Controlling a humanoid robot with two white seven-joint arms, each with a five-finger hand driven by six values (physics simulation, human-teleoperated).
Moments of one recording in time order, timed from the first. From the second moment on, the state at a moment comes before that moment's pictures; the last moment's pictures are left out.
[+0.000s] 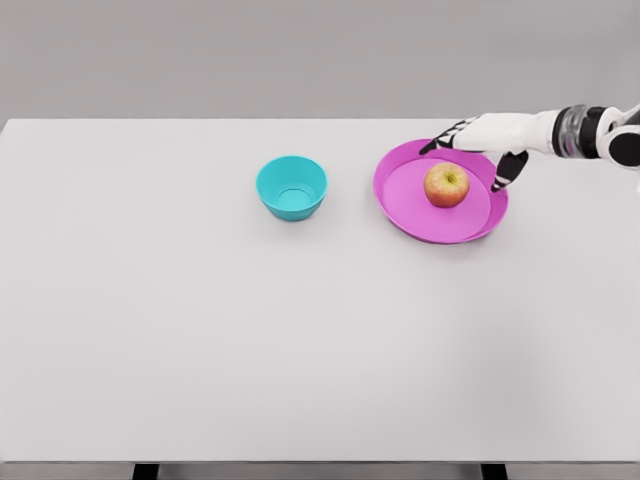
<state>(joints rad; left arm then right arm) 0.00 0.00 0.02 -0.08 -0.10 0.00 -0.02 -1.03 -0.59 0.88 -0.90 0.41 -0.61 0.61</state>
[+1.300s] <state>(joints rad) 0.00 0.00 0.02 -0.08 -0.10 0.00 -0.02 -1.07 -0.53 0.93 -0.80 0.42 -0.61 0.61</state>
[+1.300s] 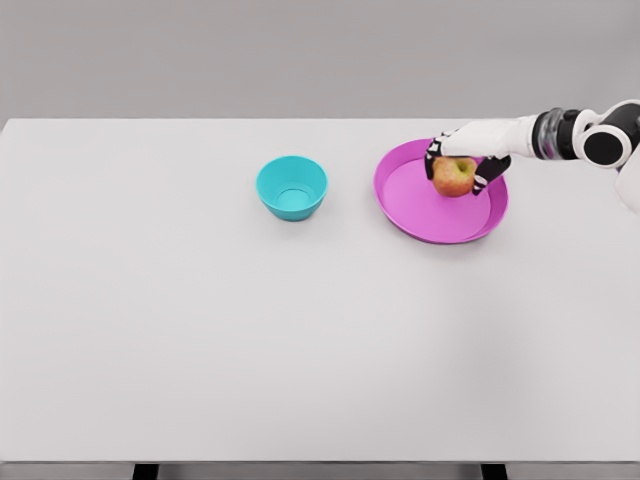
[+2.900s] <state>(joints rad) 0.00 0.00 0.02 -0.08 -0.10 0.00 -0.02 -1.13 -0.16 0.92 -0.90 0.57 -0.60 0.61</state>
